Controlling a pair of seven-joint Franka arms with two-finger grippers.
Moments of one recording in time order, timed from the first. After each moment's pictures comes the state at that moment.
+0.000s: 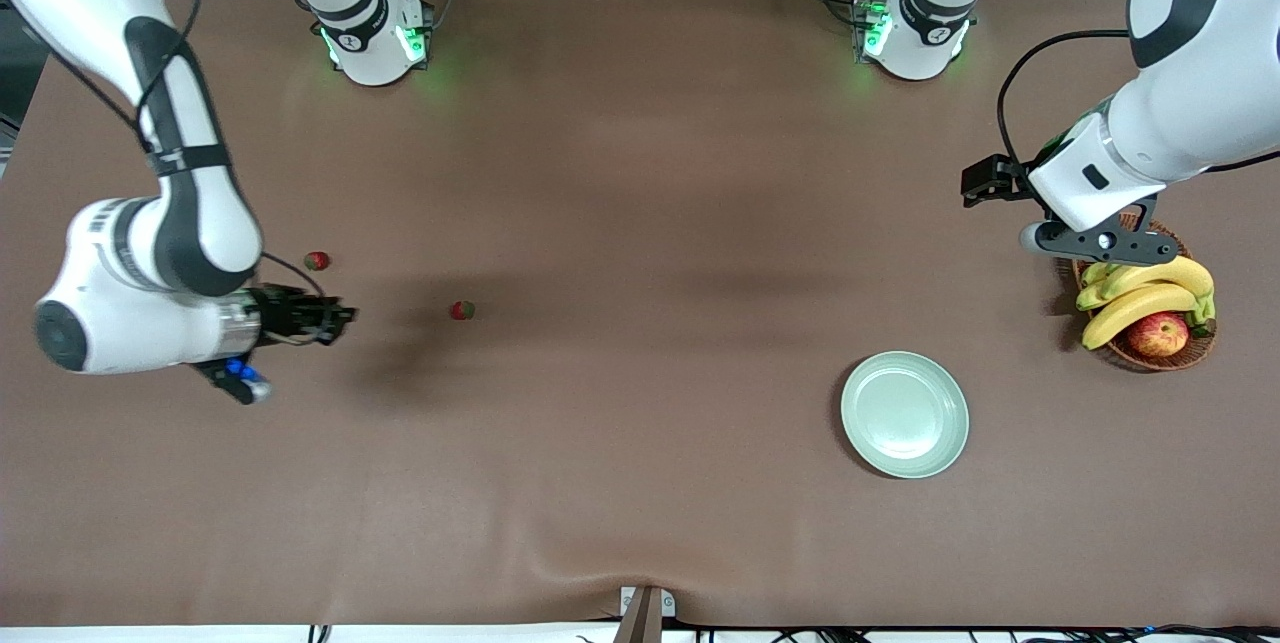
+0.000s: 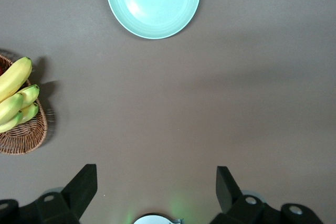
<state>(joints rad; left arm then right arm) -0.07 0.10 -0.14 -1.61 -0.04 1.53 -0.06 0.06 0.50 0.01 -1.61 0.35 1.75 0.56</state>
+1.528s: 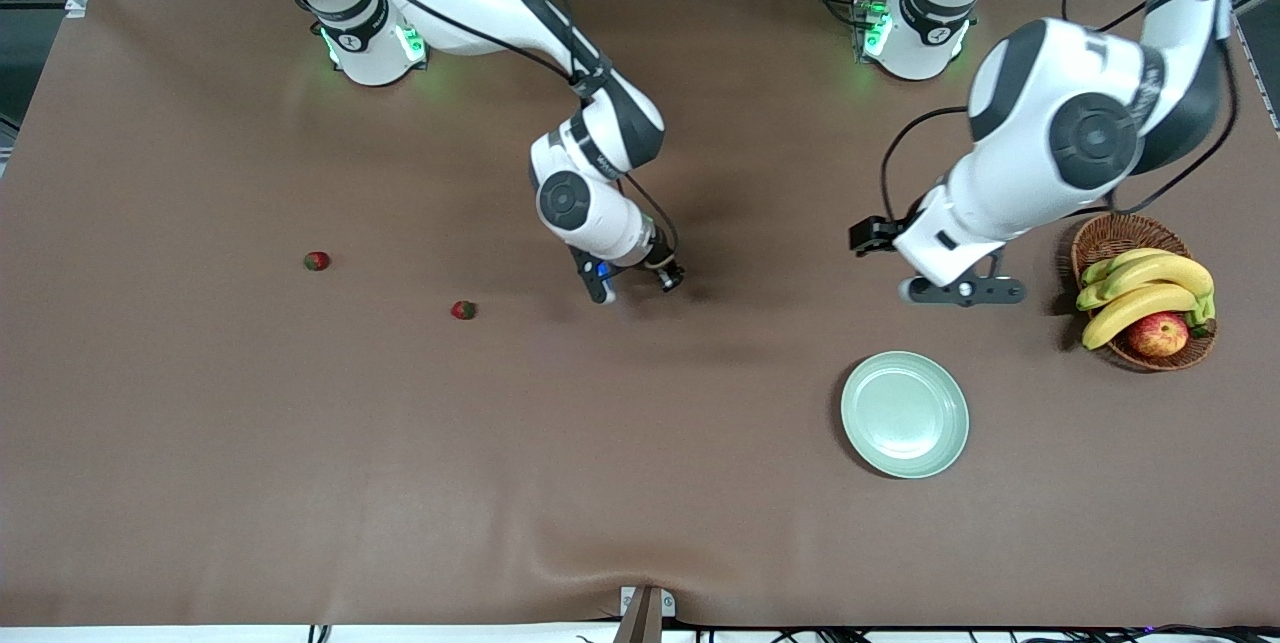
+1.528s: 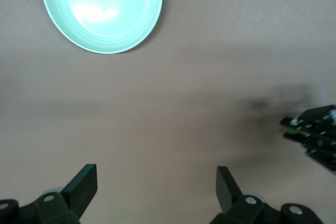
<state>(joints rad) -0.17 0.21 -0.18 -1.75 -0.08 1.83 -0.33 0.81 0.76 0.01 -1.60 0.59 2.49 1.51</state>
